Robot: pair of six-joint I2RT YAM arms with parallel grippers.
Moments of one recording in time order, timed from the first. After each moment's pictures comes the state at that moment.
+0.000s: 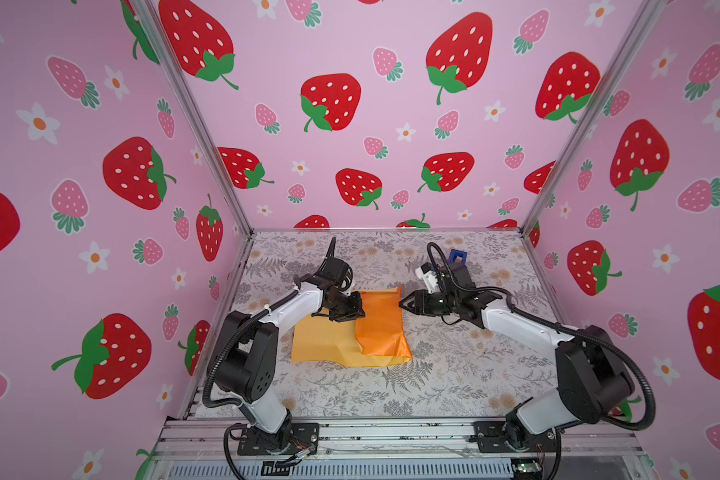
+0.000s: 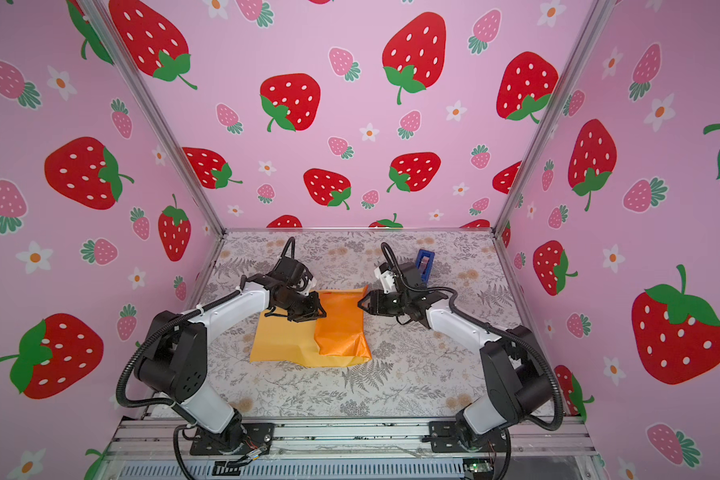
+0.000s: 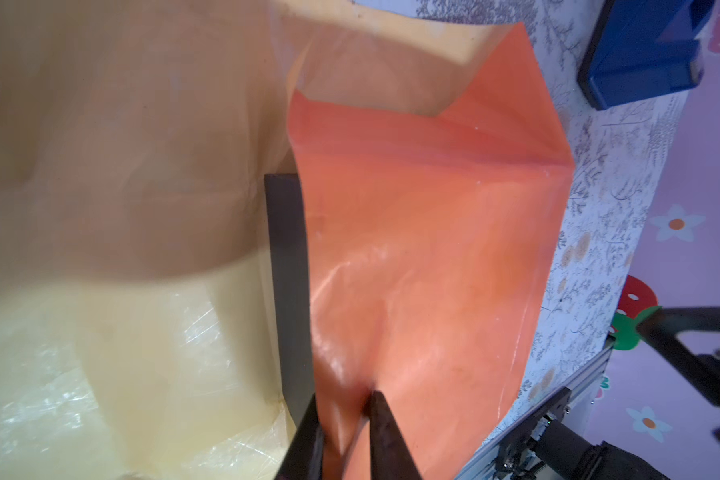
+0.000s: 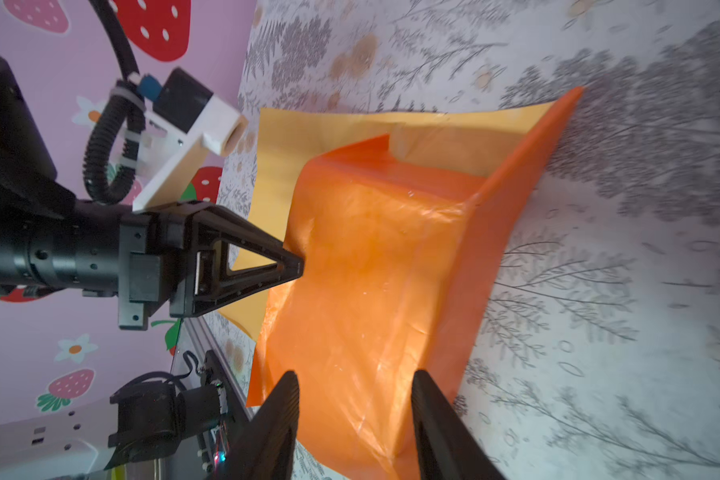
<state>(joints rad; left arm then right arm) -0.39 1.68 1.13 -0.63 0.45 -0.50 0.58 1.50 0.91 -0.14 -0.55 0.57</state>
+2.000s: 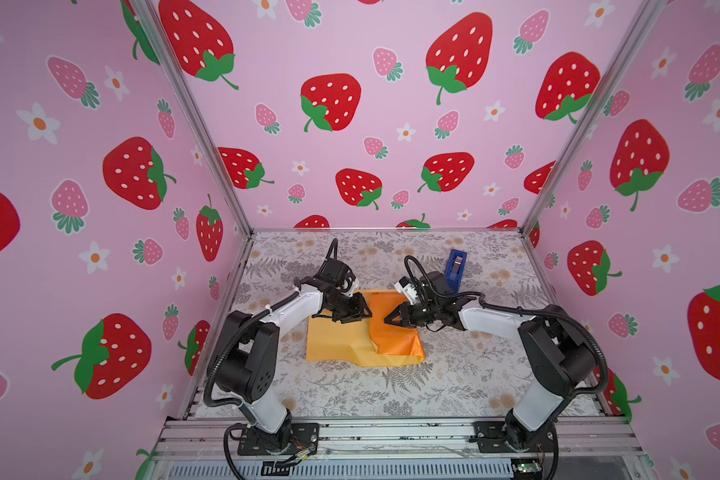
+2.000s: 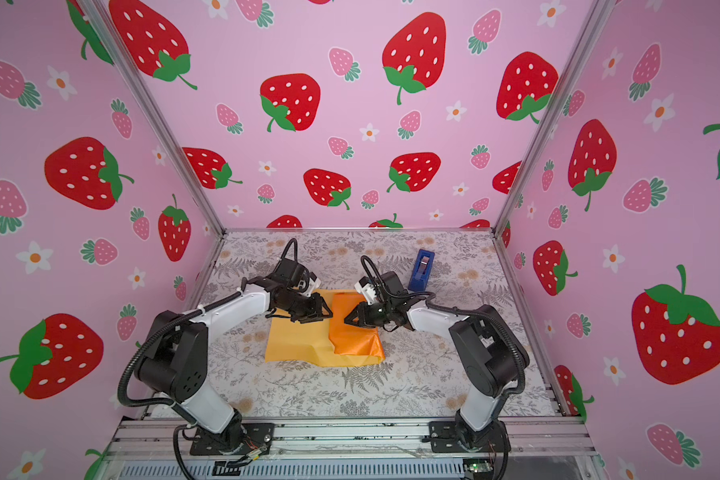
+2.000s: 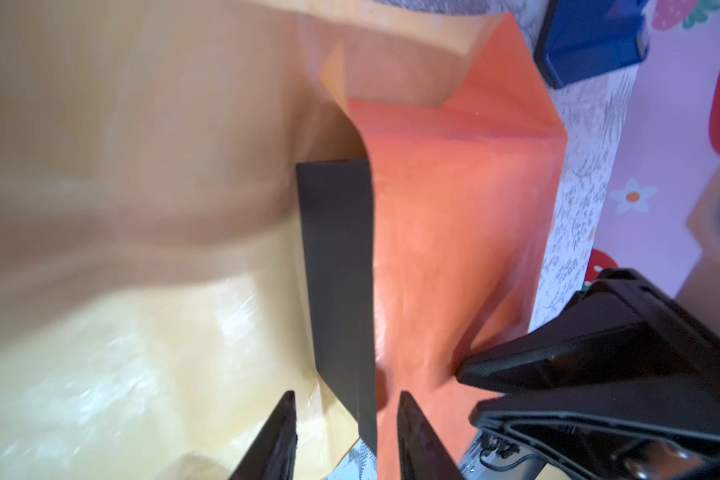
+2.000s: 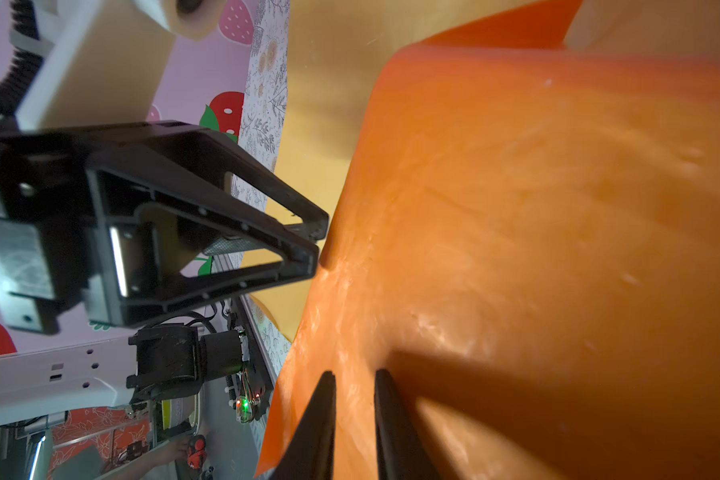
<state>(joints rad) -0.36 1.65 1.11 -0.61 0.51 -0.46 0.70 1.72 0.95 -0.02 -0.71 0.57</state>
